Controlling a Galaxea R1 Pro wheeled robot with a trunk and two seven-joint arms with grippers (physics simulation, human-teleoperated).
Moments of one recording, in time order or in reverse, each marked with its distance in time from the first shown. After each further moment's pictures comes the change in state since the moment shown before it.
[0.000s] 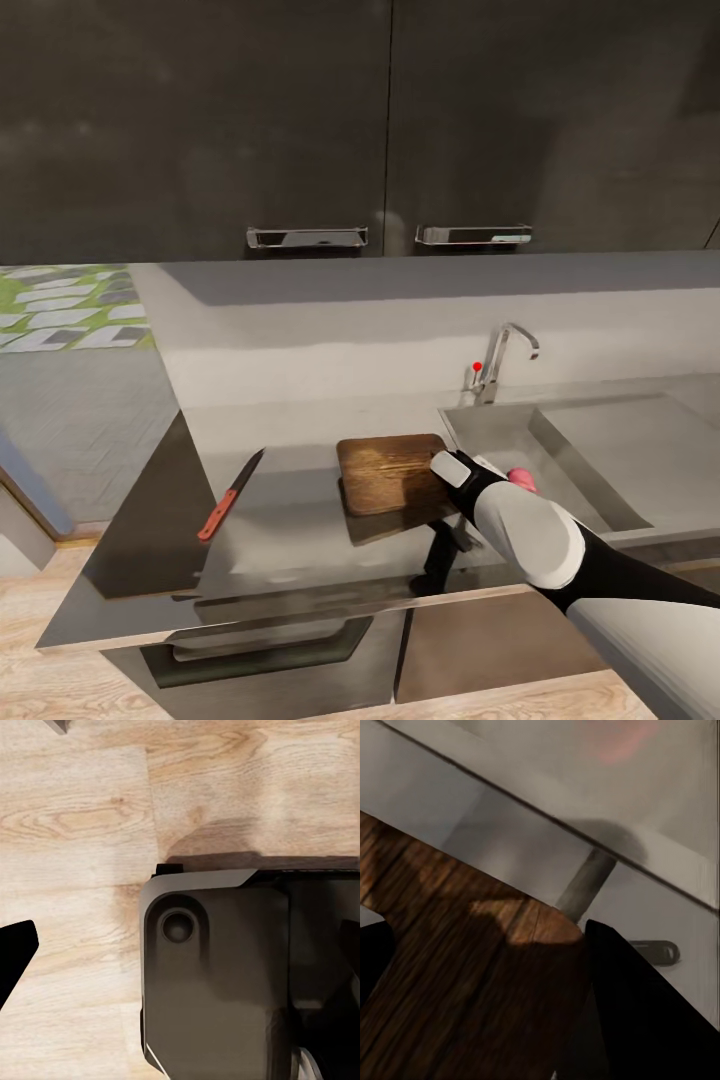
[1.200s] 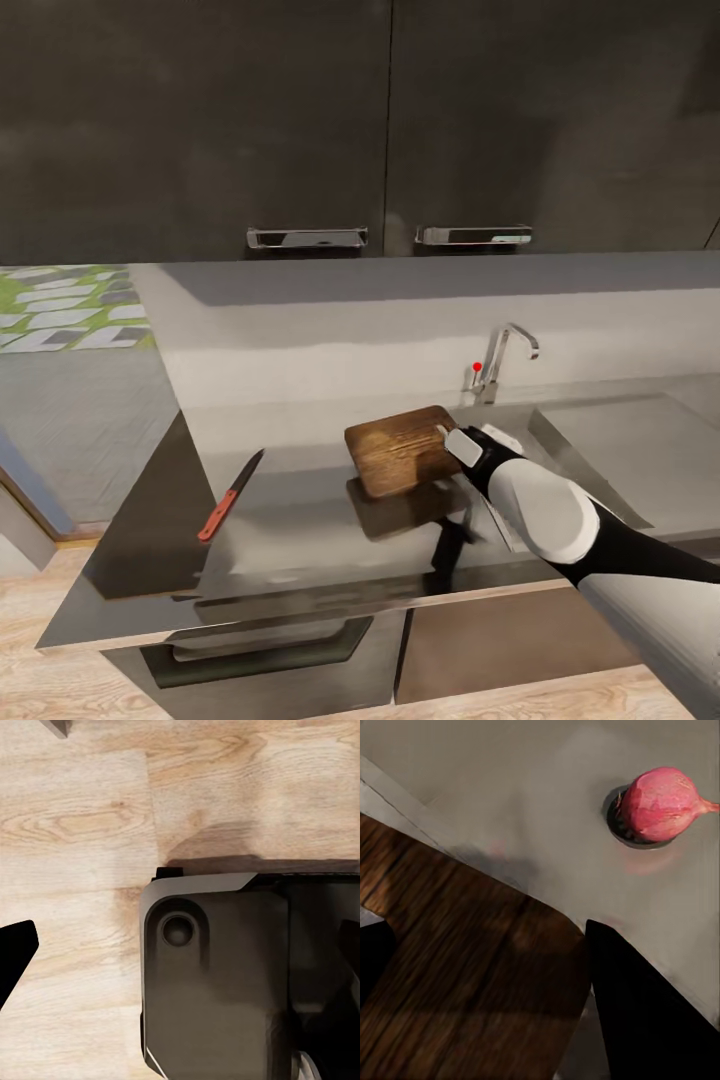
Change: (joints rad) left arm 0.000 0.000 0.000 -0.006 0.000 0.000 0.000; right arm -0.070 -0.046 0.009 -0.015 0.142 0.061 0.090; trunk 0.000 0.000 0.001
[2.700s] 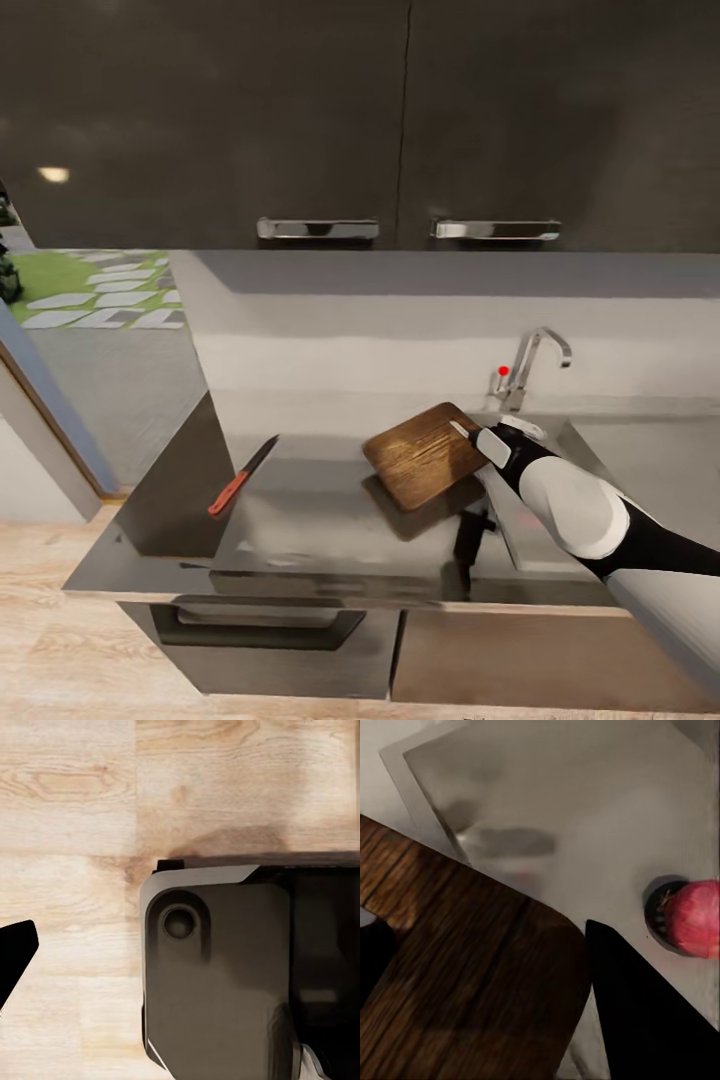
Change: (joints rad) left arm 0.000 0.002 0.001 -0.002 -0.001 0.000 0.000; right arm 0.000 -0.103 -0.001 -0.024 0.180 0.114 0.190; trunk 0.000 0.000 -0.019
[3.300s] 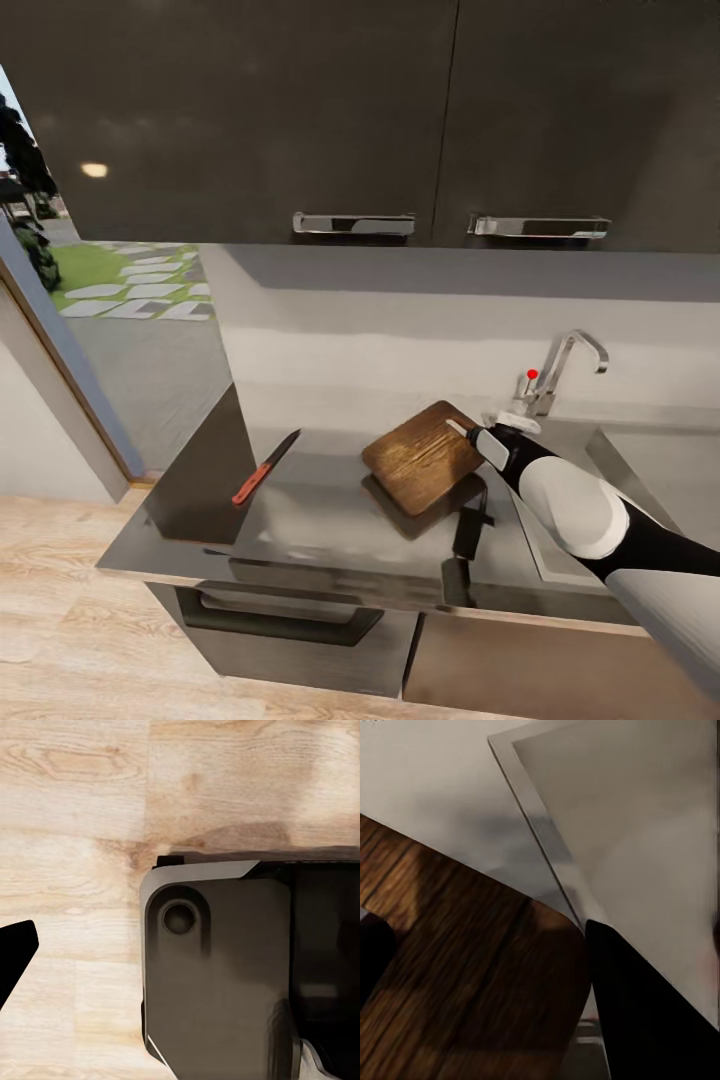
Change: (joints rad) left arm 0.000 0.000 -0.001 0.000 0.001 0.000 0.000; right arm 0.000 0.001 0.001 0.000 0.083 -0.003 0.044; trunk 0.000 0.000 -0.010
